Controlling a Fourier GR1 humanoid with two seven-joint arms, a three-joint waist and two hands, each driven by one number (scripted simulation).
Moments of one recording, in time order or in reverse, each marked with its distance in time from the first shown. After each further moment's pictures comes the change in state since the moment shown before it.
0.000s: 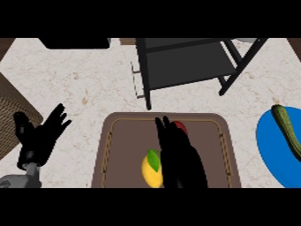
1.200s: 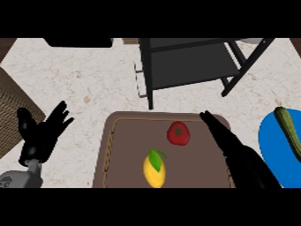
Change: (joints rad) left arm -0.027 0.022 -0.037 0.001 0.023 0.022 0.016; right arm 0.082 -0.358 -0.173 -0.364 -0.340 -0.121 -0.117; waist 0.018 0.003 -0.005
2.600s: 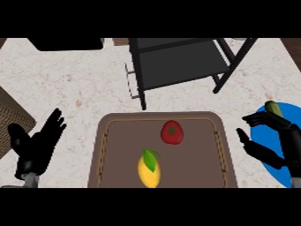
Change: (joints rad) left arm 0.099 0.018 -0.042 -0.083 0.031 0.083 -0.073; right arm 0.226 -0.076 -0.432 0.553 -0.402 -0.218 -1.043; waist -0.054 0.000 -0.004
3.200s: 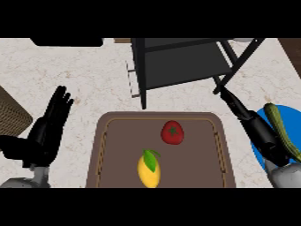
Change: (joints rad) left arm -0.057 -0.049 -0.051 -0.197 -0.067 0.058 -0.167; right arm -0.197 0.031 0.130 0.170 -0.127 0.295 -0.241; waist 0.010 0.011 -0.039
